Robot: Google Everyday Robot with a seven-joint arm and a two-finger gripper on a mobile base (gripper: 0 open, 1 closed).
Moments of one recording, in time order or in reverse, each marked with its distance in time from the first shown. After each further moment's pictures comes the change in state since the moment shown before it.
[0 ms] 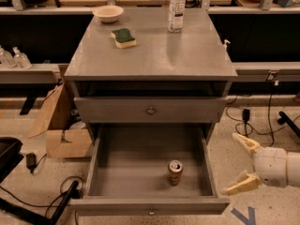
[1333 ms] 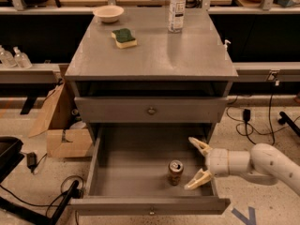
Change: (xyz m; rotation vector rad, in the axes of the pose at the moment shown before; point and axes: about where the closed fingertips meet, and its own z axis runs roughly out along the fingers) arm 0.070 -0.016 0.166 -0.182 -0.153 -0.155
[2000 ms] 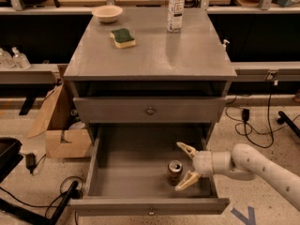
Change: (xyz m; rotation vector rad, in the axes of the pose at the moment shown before) arm 0.054 -0.006 0.059 -0.081 0.000 -0.014
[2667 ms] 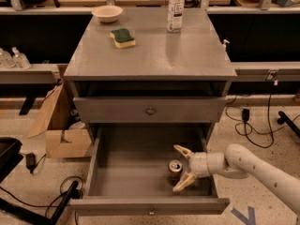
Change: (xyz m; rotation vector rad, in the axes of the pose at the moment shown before) arm 0.034 -0.006 0.024 -0.038 0.023 0.008
